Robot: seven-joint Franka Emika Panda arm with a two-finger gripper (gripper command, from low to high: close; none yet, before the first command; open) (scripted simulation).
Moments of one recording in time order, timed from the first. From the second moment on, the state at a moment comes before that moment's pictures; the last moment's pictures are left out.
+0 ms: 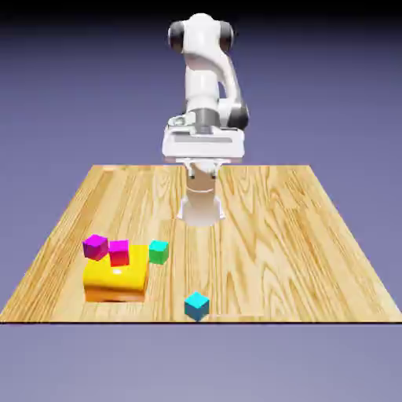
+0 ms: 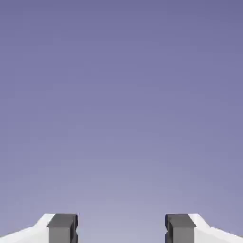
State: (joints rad) arm -0.01 -0.53 0.02 -2.79 -0.02 3.02 0.79
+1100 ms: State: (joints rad) arm -0.37 0.55 0.28 -2.29 -0.59 2.82 1.92
